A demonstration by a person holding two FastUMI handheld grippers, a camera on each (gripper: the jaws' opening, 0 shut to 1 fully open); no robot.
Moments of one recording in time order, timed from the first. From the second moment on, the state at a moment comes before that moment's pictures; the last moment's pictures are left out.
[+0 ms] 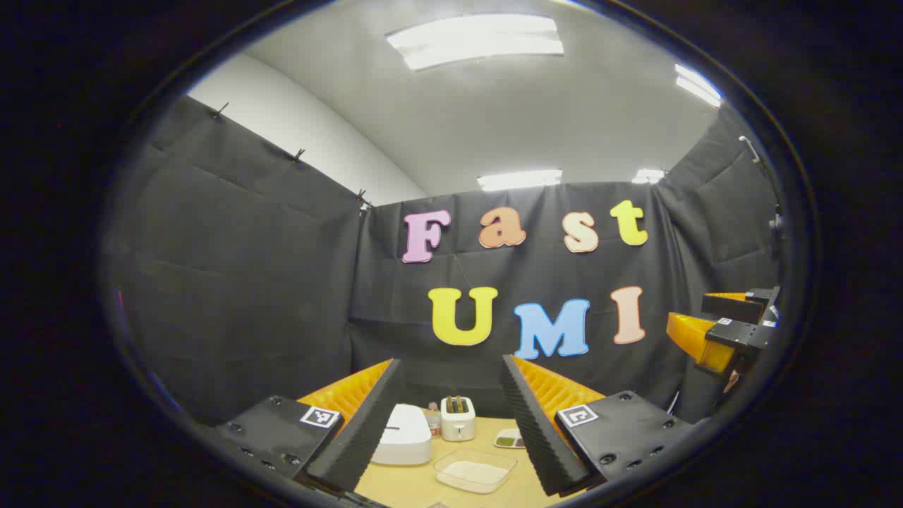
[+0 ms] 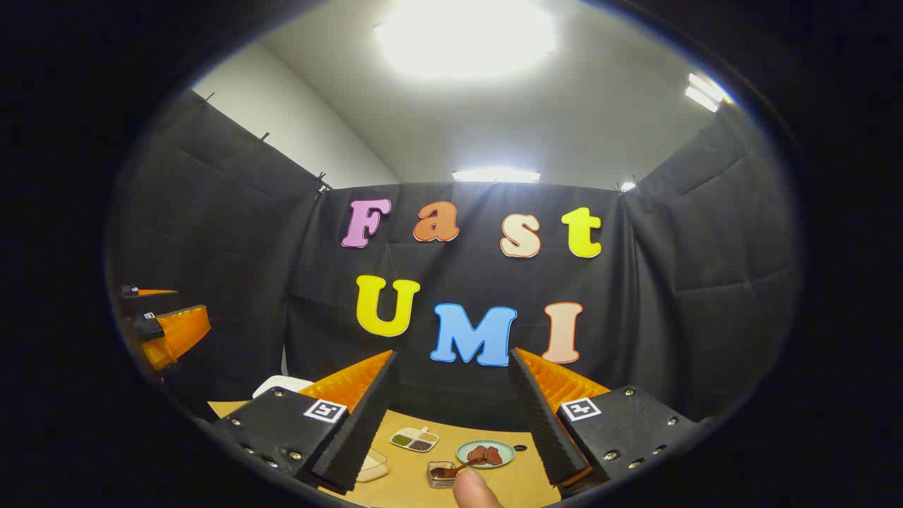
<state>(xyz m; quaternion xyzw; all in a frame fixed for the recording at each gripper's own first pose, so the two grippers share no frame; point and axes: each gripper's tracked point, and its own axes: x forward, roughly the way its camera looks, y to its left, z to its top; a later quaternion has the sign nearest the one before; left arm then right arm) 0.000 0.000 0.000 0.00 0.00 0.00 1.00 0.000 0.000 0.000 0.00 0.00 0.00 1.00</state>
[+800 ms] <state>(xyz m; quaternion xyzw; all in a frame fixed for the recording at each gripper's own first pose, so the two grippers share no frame) 0.014 0.009 -0.015 -0.01 0.01 0.02 1.00 0.012 -0.010 -0.014 0.00 0.01 0.01 1.00</state>
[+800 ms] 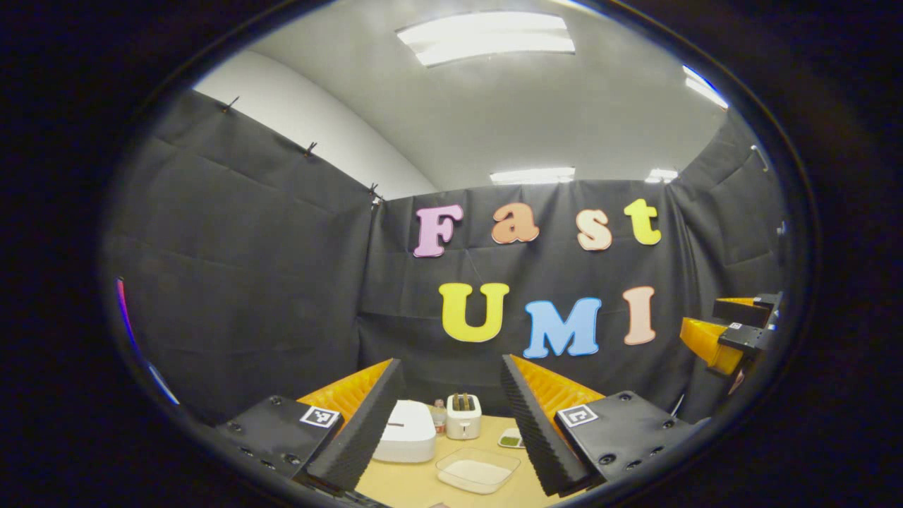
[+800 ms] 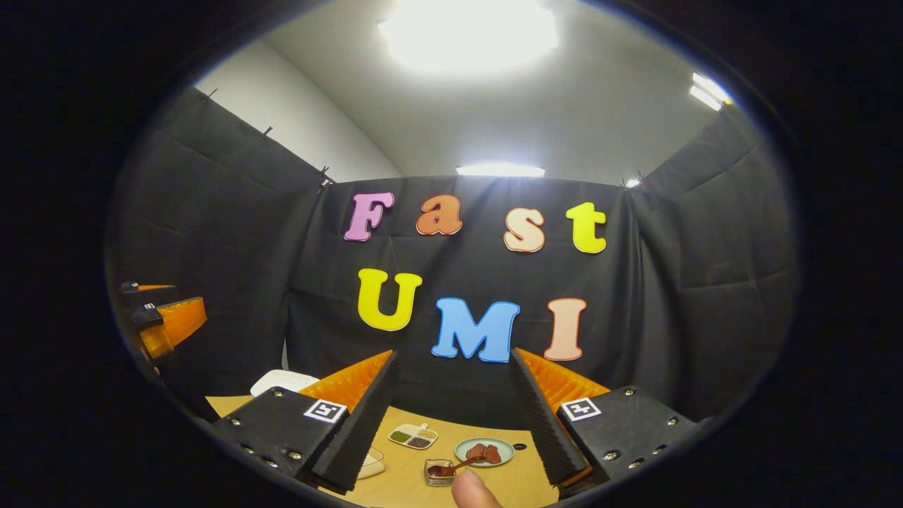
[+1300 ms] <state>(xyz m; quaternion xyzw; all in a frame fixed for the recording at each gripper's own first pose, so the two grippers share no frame) 0.036 -0.015 -0.052 0.05 0.04 0.02 1.00 0.030 -0.044 -0.070 0.02 0.06 0.00 1.00</state>
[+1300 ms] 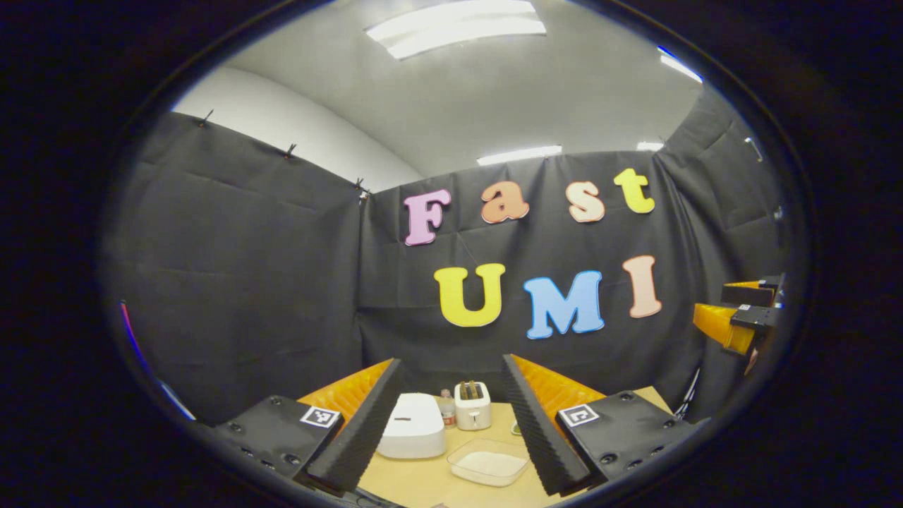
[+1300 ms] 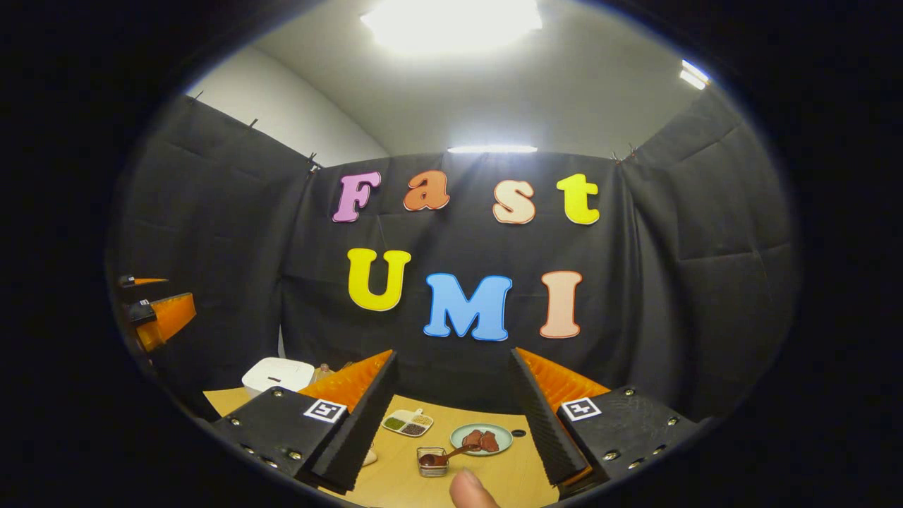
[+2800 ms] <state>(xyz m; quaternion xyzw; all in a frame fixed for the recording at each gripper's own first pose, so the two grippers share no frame) 0.373 0.199 -0.532 0.02 0.37 0.07 0.93 0.115 0.107 -0.107 -0.08 0.19 -0.16 0.96</state>
